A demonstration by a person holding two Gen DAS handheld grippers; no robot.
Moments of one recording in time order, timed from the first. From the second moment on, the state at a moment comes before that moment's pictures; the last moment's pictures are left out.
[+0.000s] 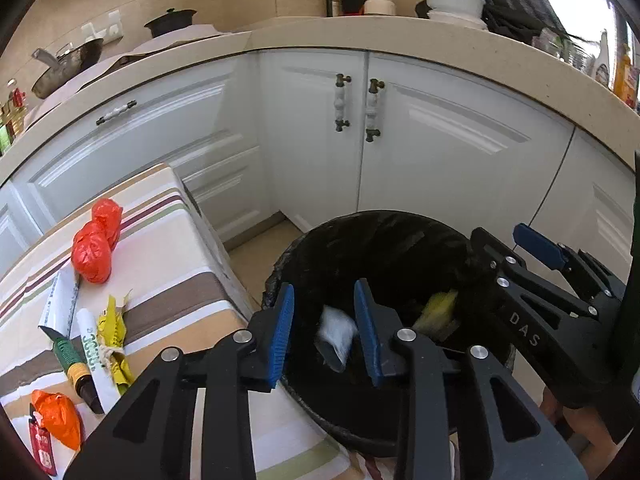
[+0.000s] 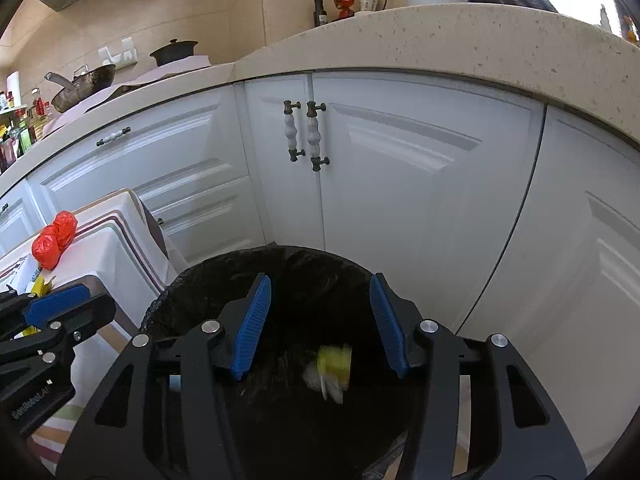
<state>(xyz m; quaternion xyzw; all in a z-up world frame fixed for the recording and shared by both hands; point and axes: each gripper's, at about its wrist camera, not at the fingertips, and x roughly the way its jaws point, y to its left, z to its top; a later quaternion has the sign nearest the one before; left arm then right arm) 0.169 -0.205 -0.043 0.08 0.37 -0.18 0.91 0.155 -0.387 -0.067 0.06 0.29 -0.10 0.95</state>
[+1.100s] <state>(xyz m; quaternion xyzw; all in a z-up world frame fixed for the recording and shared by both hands) 0.054 0.033 -0.015 0.01 0.34 0.03 0.94 0.057 -0.200 -0.040 0.01 0.30 0.05 0.95</state>
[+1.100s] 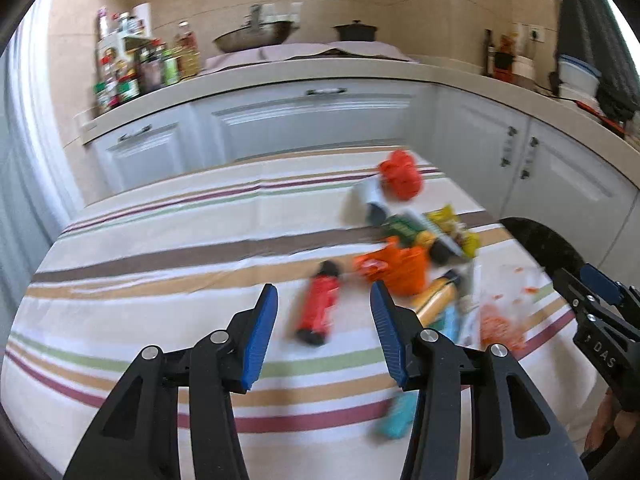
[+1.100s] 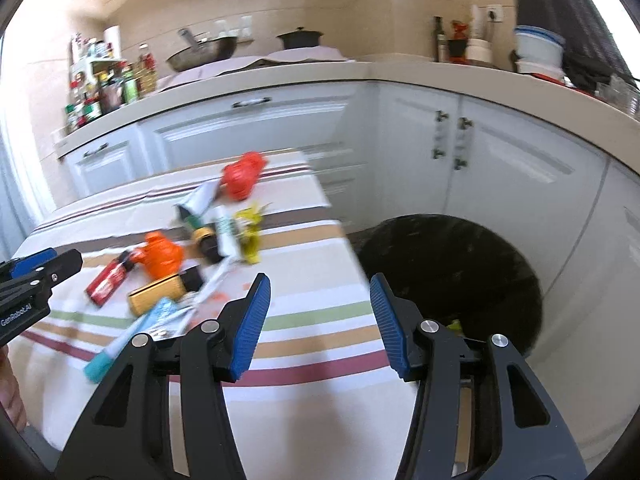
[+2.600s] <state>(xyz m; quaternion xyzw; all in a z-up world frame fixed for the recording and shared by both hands) 0.038 0.070 -0.040 -0.02 0.35 0.05 0.93 0.064 -0.156 -0.057 0.02 0.35 0.08 0.93</state>
